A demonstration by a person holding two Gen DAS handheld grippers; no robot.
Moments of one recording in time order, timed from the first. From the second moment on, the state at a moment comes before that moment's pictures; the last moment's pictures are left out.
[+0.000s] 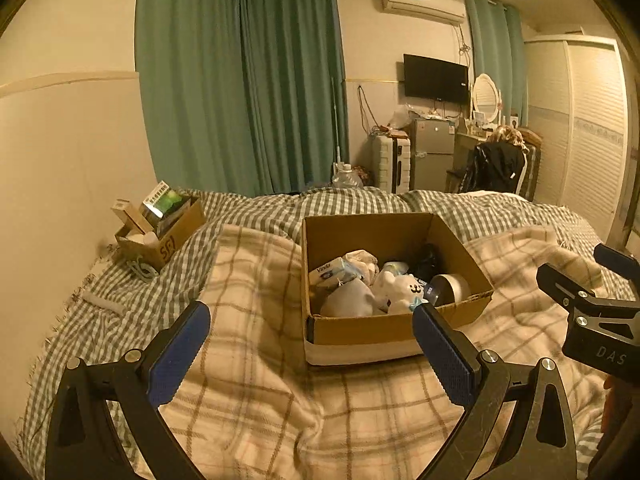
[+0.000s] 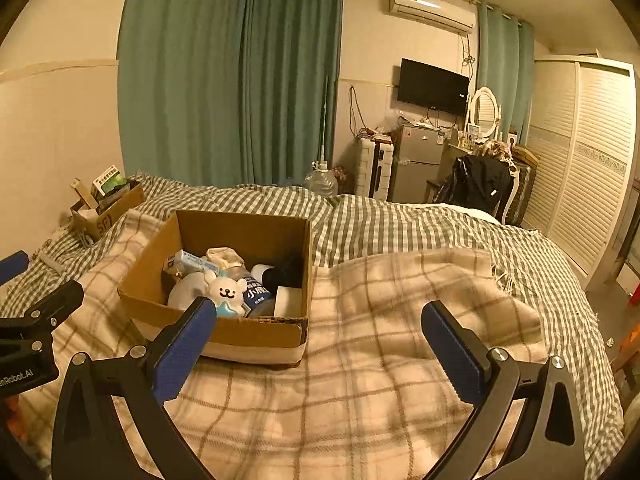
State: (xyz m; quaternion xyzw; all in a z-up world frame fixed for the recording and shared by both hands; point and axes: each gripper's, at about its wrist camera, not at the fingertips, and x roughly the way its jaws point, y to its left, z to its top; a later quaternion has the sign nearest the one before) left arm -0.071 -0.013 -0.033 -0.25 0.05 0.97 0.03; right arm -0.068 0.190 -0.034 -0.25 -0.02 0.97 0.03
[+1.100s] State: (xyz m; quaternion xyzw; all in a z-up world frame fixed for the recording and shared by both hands) left arm -0.069 -0.011 -0.030 -0.25 0.06 0.97 0.03; right arm -0.064 0.185 -0.033 -0.25 -0.03 0.97 0.03
